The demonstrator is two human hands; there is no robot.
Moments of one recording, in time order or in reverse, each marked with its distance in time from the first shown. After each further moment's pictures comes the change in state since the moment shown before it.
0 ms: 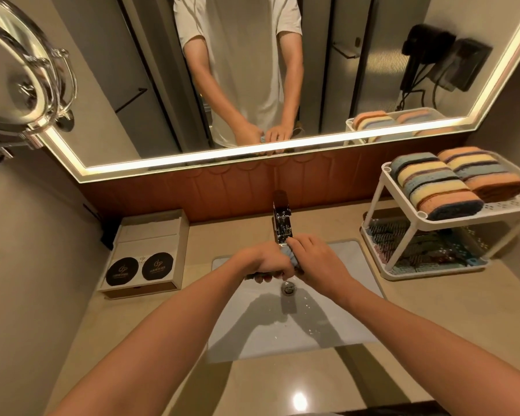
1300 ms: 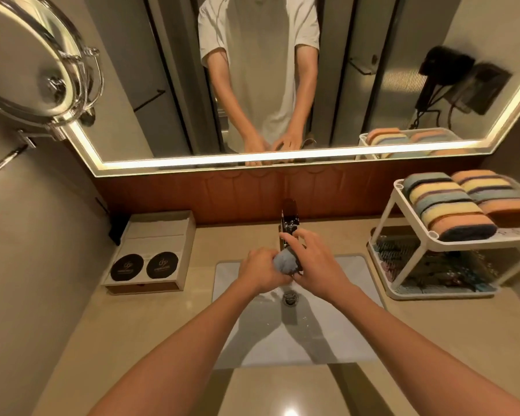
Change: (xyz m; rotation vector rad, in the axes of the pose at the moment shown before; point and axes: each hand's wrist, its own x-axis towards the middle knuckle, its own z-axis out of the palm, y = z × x) left_hand 0.015 -0.042 0.026 0.123 0.573 0.099; right_hand 0.025 -0.007 -0.007 0.208 -0.120 0.132
